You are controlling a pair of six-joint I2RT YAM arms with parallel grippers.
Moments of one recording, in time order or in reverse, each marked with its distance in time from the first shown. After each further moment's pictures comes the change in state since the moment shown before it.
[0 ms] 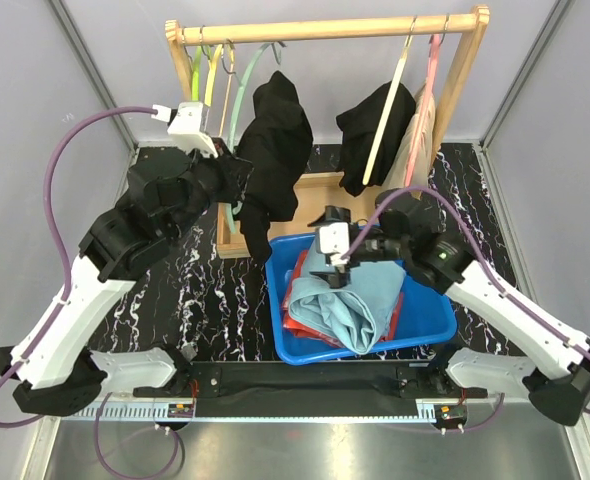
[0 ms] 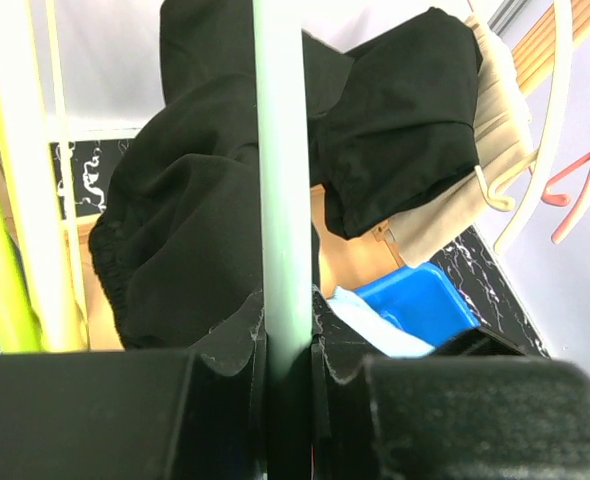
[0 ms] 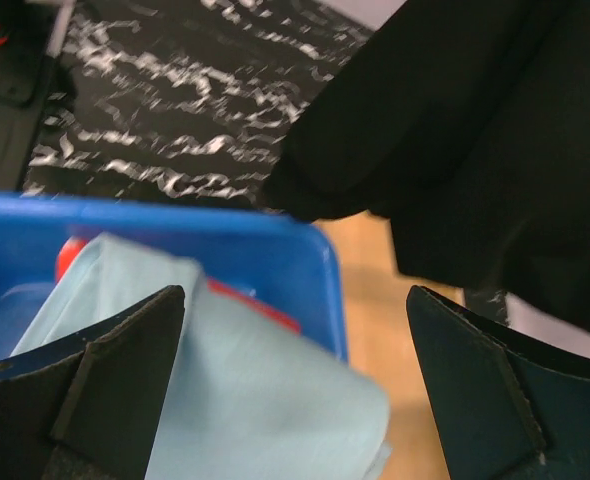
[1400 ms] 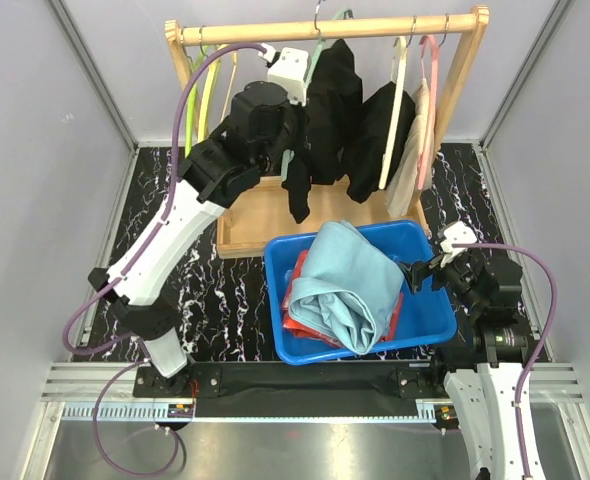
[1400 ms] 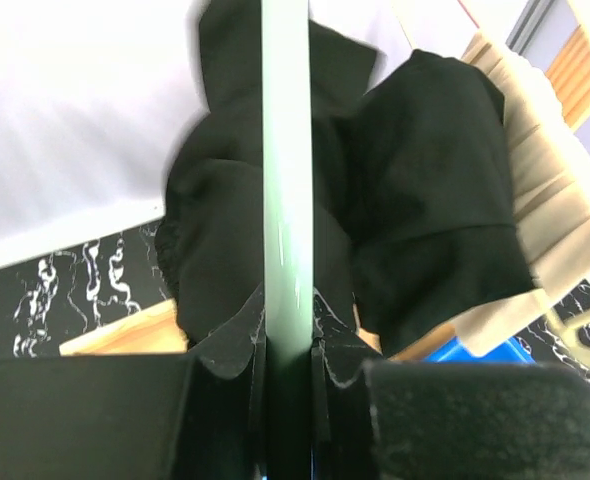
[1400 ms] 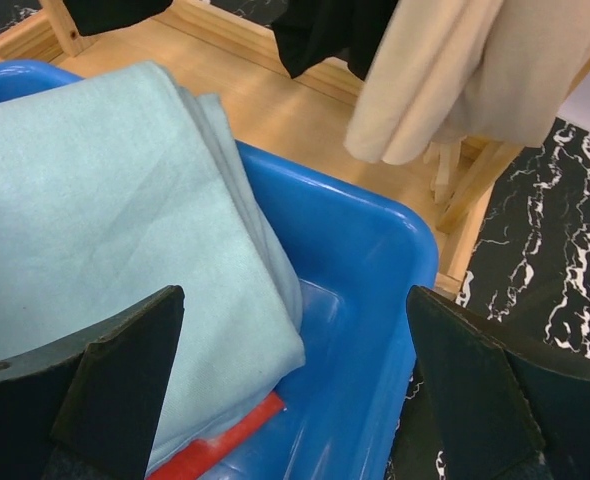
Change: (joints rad) left arm -0.023 0.579 0.585 -0.030 -0.041 0.248; right arm -0.790 -0.691 -0.550 0.055 0.071 0.561
